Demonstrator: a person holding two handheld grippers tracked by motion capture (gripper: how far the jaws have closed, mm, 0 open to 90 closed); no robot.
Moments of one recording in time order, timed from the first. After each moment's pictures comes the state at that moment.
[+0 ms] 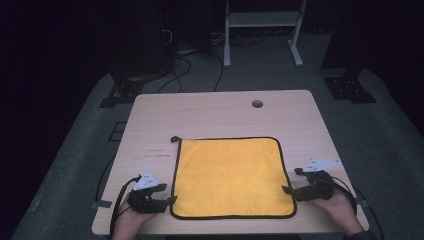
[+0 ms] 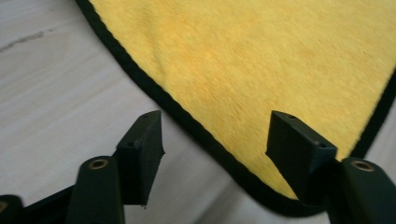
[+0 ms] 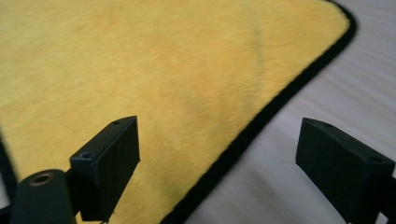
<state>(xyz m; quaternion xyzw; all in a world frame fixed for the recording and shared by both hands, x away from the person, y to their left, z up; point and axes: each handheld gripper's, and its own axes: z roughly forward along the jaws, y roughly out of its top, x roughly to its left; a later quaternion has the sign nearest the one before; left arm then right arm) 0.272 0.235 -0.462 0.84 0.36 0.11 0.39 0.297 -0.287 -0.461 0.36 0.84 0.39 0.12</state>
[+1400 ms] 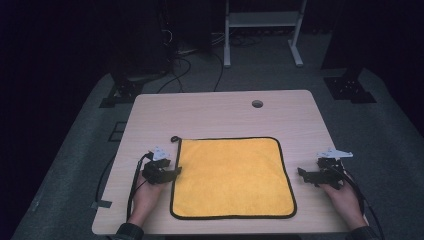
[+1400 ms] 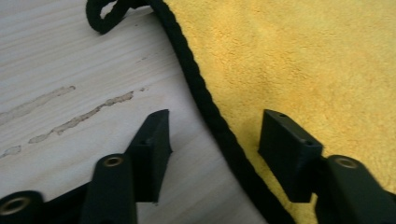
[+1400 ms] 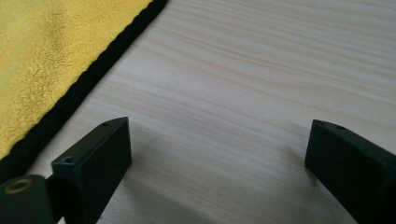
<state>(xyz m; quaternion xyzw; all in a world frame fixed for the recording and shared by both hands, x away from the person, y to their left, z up) 0.348 0.210 -0.473 0.81 0.43 0.18 0.34 0.335 -0.334 -0.487 0.52 0.76 0.33 0.22</state>
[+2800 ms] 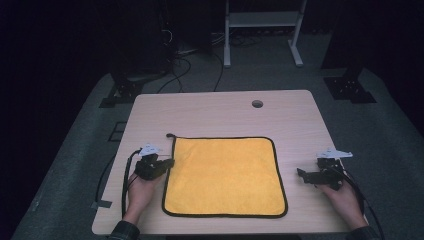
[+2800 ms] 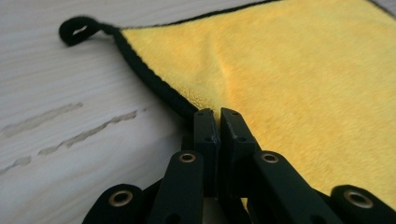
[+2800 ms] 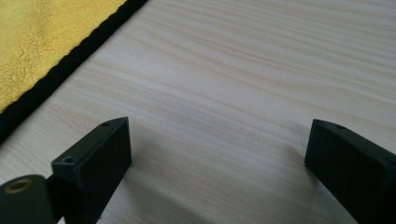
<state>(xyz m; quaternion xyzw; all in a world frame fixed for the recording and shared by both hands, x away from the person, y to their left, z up) 0.352 0.230 -0.455 0.79 0.43 0.14 0.42 0.335 -0.334 -0.487 0.51 0.77 0.33 0.21</state>
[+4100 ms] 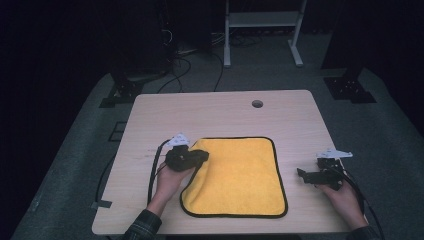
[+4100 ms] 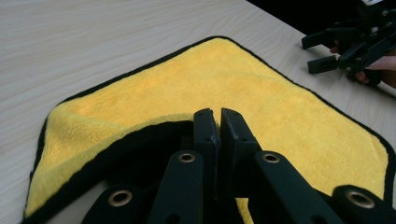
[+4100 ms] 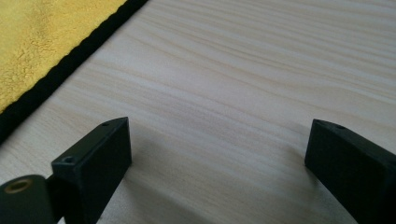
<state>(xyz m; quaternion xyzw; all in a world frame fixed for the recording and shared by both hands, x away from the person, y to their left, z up) 0.368 0.140 -0.430 0.80 0.33 0.05 0.50 0.335 -0.334 -0.487 0.51 0.77 0.33 0.21</state>
